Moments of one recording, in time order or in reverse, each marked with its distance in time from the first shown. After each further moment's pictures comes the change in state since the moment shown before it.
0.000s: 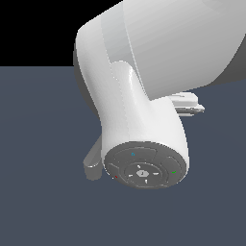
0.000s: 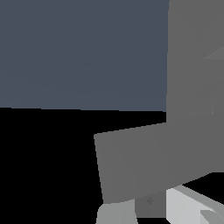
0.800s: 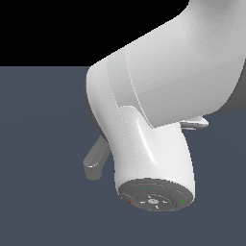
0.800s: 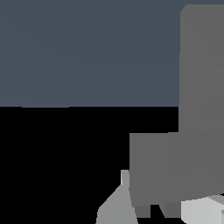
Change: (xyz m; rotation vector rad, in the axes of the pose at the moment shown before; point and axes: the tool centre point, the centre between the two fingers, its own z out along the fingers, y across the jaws) arm 0.024 -0.016 0.000 0.014 -0.033 0.023
